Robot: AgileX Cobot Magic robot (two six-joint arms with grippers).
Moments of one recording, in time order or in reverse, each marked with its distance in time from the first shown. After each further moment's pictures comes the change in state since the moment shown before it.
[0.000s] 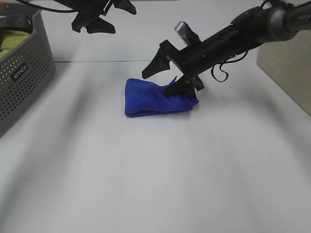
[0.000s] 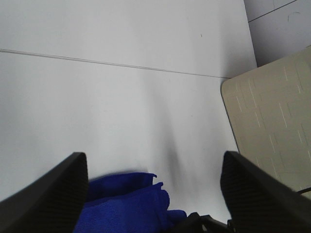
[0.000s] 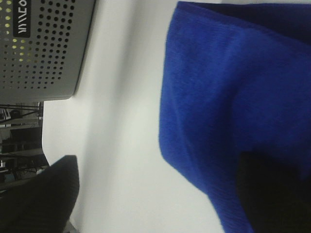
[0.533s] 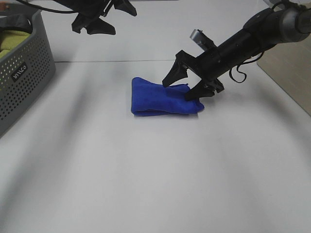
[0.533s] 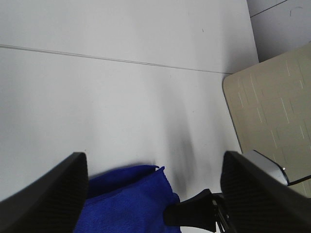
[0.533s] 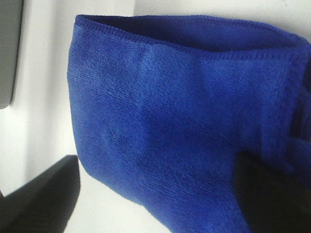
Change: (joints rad) left arm 0.000 0.000 0.000 0.006 0.015 0.000; right arm -0.057 0.006 0.000 -0.167 -0.045 0.045
